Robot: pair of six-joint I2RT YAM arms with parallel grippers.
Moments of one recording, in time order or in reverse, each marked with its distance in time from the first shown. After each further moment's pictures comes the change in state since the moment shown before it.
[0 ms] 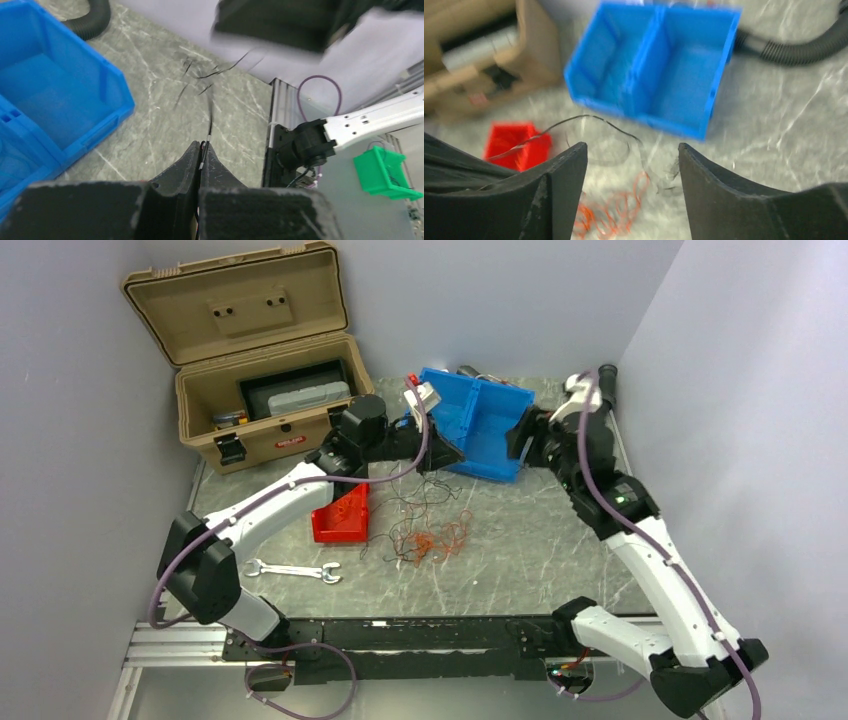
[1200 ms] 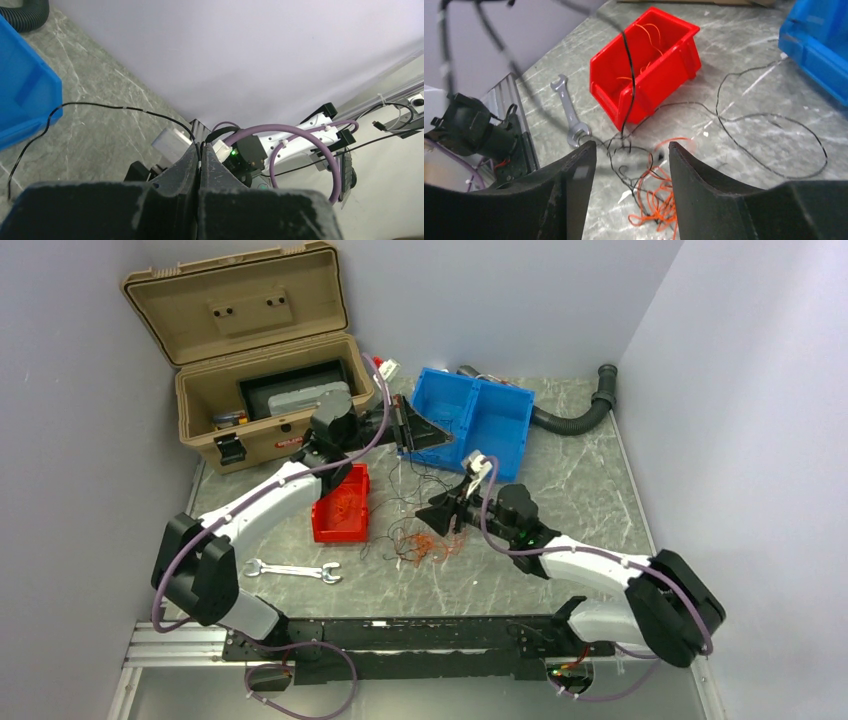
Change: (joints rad) left arm 0.119 -0.027 -0.074 0.343 0.142 -0.634; right arm 0.237 0.196 -0.835 1.187 -0.643 -0.004
